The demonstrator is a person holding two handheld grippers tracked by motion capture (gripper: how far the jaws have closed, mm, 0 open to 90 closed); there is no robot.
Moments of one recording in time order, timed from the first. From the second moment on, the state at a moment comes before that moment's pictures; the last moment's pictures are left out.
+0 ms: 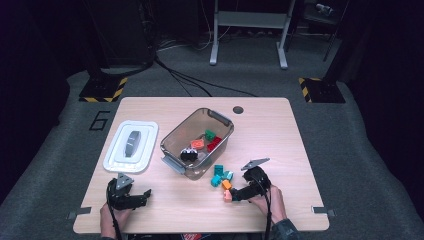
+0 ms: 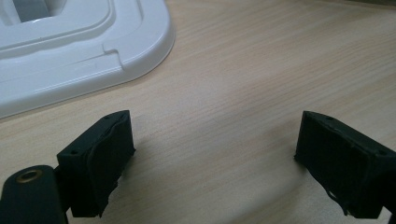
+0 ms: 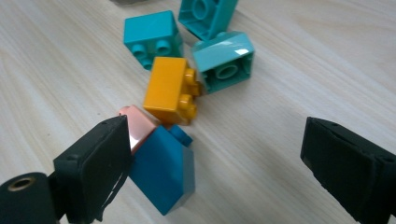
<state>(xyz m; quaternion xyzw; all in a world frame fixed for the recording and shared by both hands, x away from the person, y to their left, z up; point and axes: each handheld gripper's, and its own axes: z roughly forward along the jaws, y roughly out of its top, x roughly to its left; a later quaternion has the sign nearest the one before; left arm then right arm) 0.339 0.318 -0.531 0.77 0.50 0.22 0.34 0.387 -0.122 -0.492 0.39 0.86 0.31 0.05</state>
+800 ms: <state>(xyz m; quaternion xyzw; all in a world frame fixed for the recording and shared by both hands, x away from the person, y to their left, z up) 0.339 0.318 -0.531 0.77 0.50 0.22 0.34 0.385 -0.141 -0.496 0.42 0.85 0.30 0.08</state>
